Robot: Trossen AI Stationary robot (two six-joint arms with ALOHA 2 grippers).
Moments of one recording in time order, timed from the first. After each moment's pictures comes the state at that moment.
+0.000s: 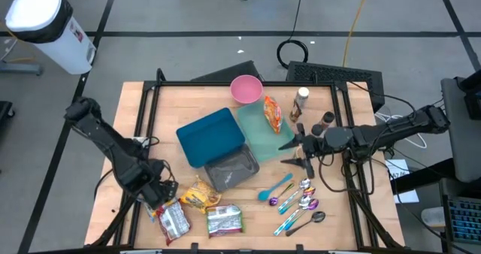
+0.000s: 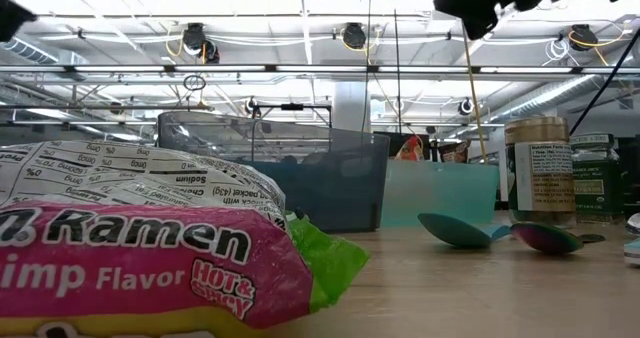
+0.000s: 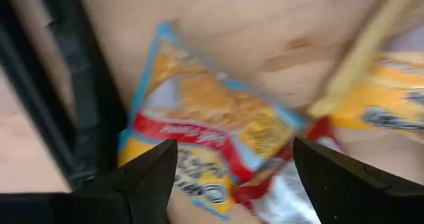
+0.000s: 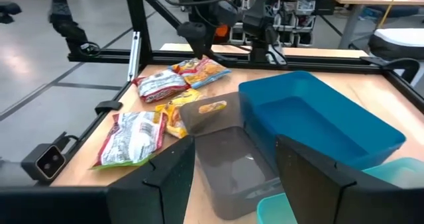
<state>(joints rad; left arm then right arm) -0.81 1.29 0.90 -1.18 0.08 -2.18 0.23 0.89 0.58 0.08 0.08 0.06</state>
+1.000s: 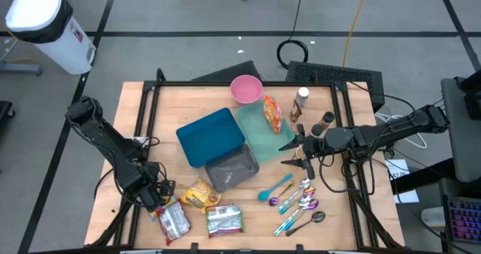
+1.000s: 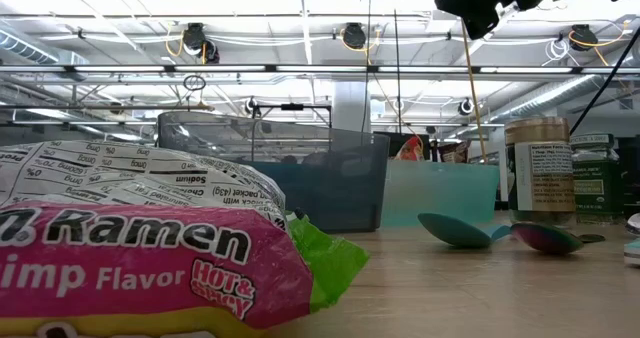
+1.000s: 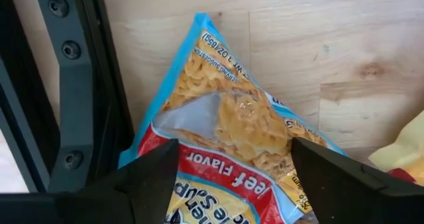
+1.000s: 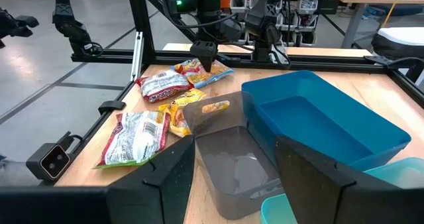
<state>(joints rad) -0.89 1.29 0.71 -1.02 0.08 -2.39 0.23 0.89 0.58 0.08 0.08 0.06</state>
